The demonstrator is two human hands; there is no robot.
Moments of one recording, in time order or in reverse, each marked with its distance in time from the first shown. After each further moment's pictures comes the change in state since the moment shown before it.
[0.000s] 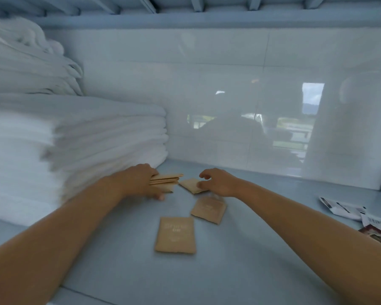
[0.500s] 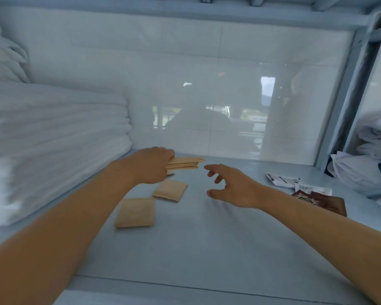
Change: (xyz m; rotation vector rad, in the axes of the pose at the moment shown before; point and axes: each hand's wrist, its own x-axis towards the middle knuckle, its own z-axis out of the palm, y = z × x) left_hand -0.004 0.131 -0.005 0.112 0.138 0.317; right_hand -0.169 0.063 -0.023 0.059 0.183 -0.049
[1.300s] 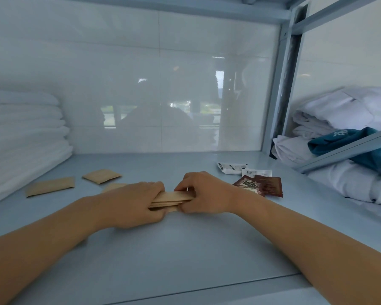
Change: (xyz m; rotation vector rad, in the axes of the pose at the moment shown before) left_hand -0.009 0.102 0.041 -0.142 -0.160 0.279; right_hand -0.057 0.020 -0.020 -0.114 -0.029 -0.016
